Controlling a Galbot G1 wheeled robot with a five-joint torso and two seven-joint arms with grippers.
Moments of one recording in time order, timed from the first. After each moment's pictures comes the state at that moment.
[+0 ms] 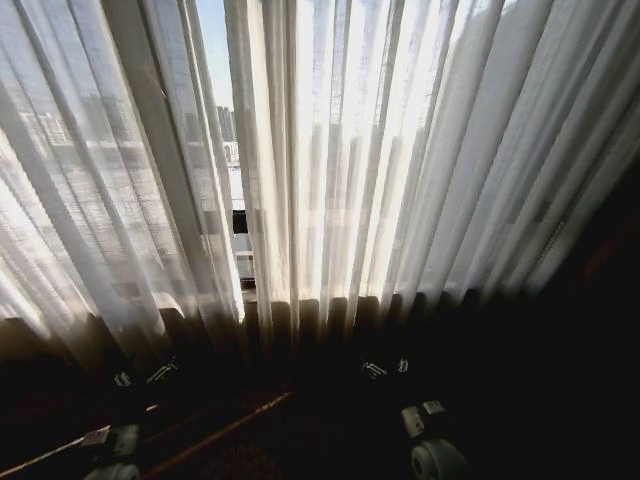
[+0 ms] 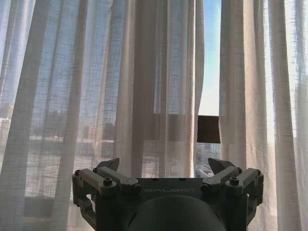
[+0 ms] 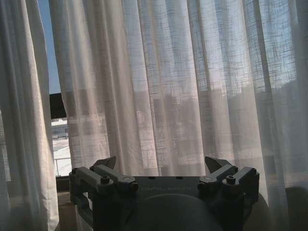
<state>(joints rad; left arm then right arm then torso) 1.49 -1.28 -0.87 -1.74 -0.46 -0.35 0.14 -1.44 1.40 0.54 1.84 0.29 0.12 -0.18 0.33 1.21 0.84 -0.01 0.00</state>
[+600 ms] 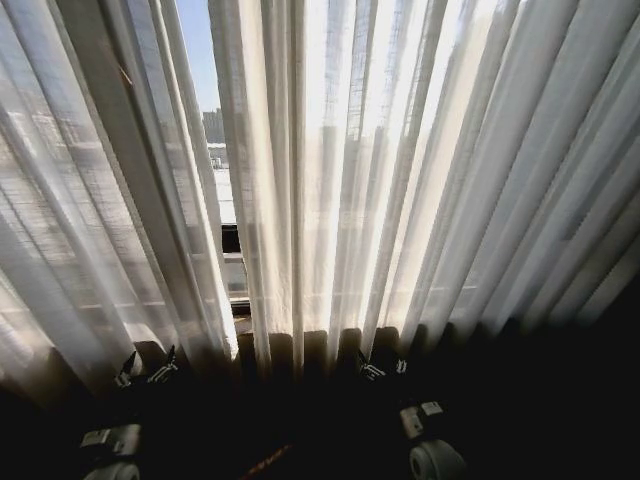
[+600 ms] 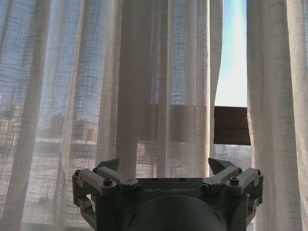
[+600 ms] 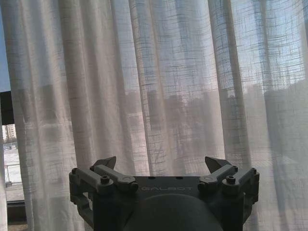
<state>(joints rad) 1.49 -1.28 -0.87 -1.74 -0.46 -0.35 0.14 -1.44 1.41 0.54 1.84 0.29 0.12 -0.18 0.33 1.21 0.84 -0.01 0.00</state>
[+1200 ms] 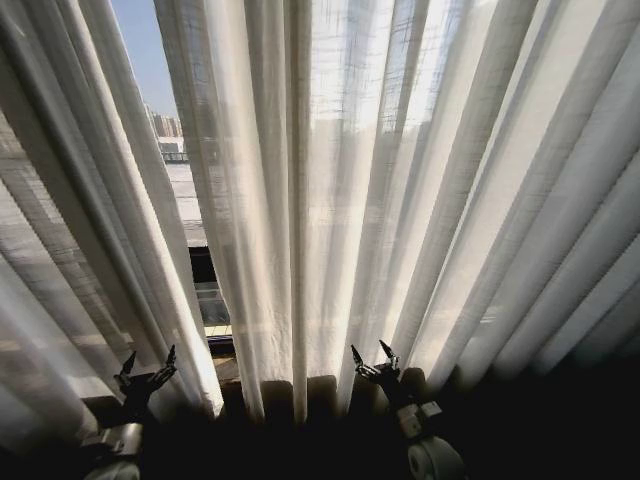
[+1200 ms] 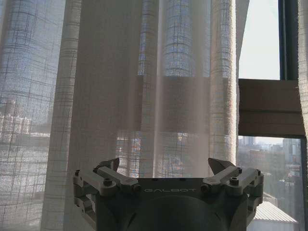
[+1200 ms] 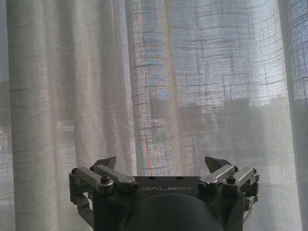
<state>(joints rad) 1.49 -1.28 -0.87 -1.74 -0.46 -0.35 0.14 -1.40 1.38 0.50 1.81 0.29 0.18 -0.25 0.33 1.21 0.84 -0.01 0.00</state>
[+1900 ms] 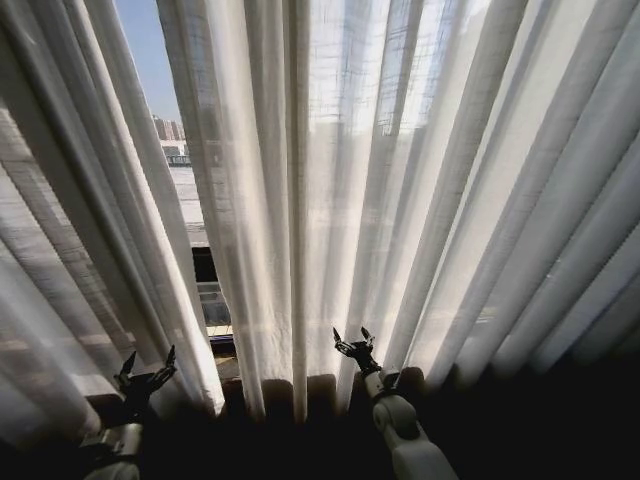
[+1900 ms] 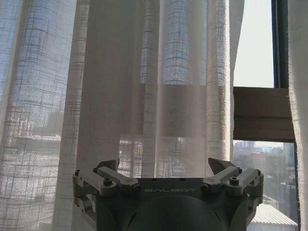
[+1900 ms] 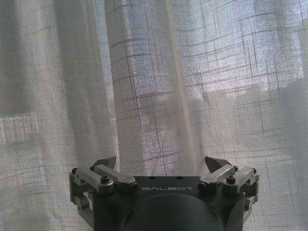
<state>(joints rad) 1.49 -1.28 -0.87 -1.74 -0.46 -0.35 0.14 -1.05 1.43 0.33 1.47 0.29 0.16 -0.04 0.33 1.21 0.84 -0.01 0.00</state>
